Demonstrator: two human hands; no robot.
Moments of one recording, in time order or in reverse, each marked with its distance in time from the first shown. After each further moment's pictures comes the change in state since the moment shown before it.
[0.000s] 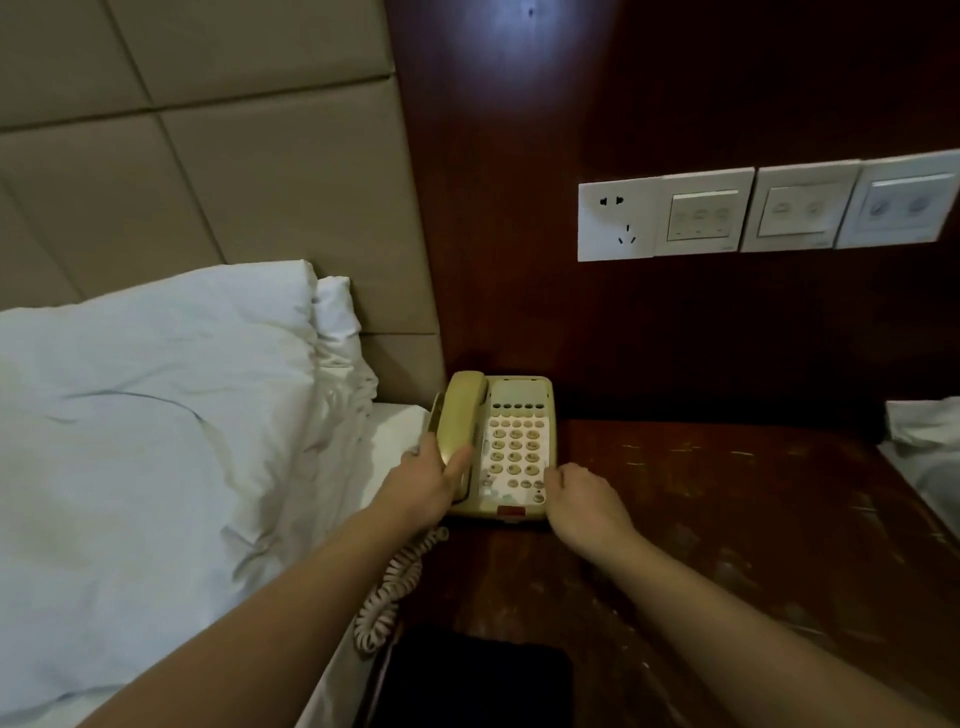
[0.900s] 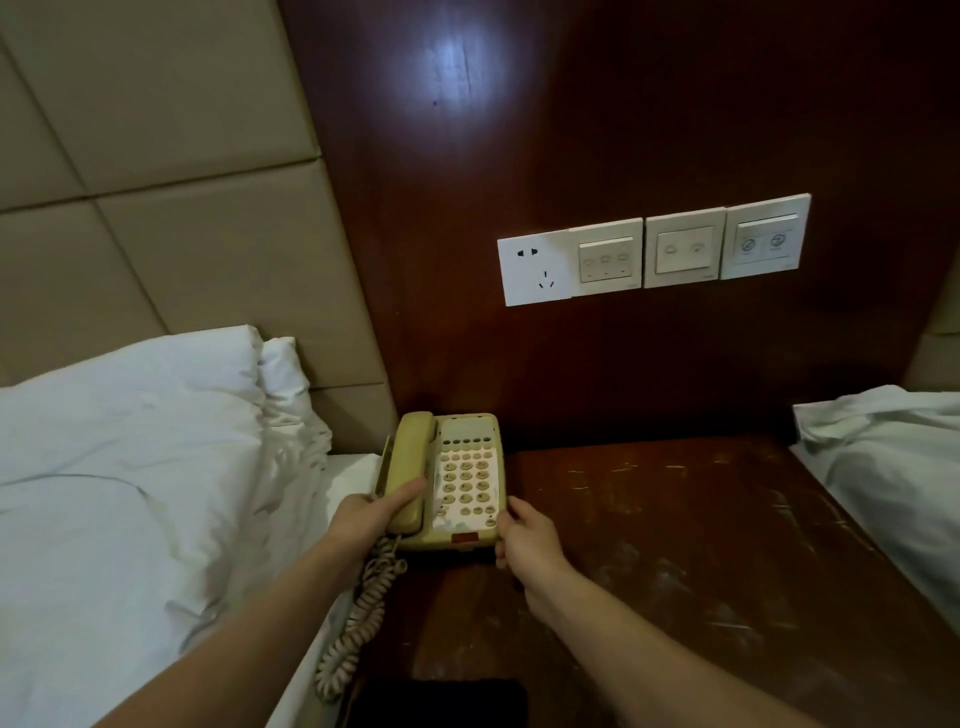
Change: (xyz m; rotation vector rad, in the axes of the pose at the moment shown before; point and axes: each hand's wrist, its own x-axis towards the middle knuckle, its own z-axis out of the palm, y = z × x) left_hand -0.003 0.009 -0.015 -0.739 -0.058 -0.264; right_hand -0.014 0.003 0.011 0.924 -0.040 0.201
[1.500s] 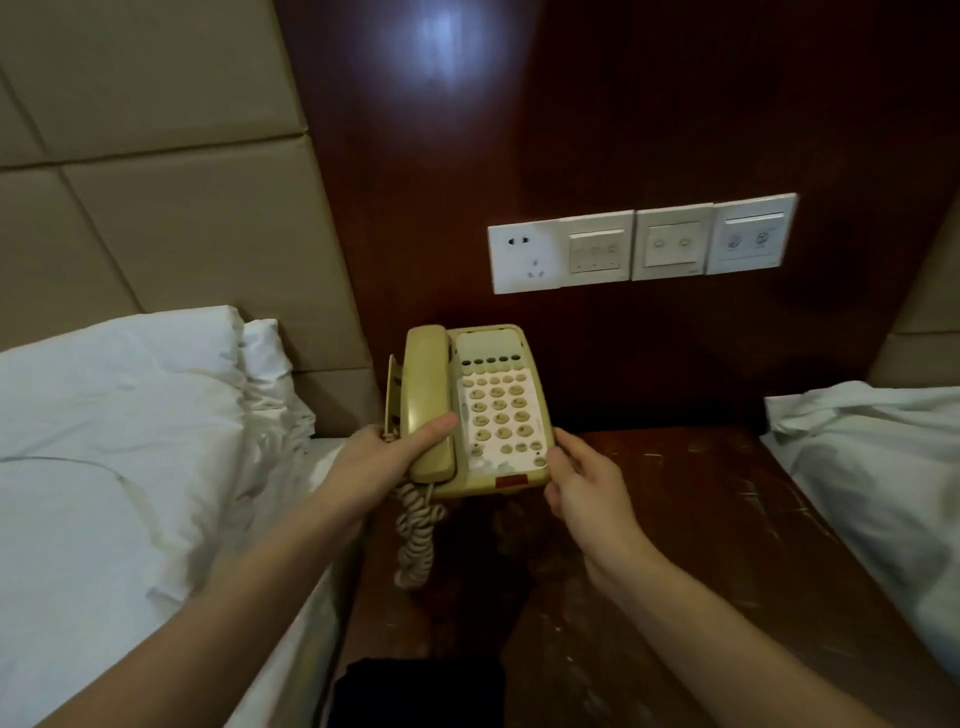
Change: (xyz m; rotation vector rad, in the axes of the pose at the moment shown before) left_hand -0.080 0.070 0.013 0.090 -0.137 0.262; right_hand -0.069 -0.068 -0.055 0.022 0.040 -0.252
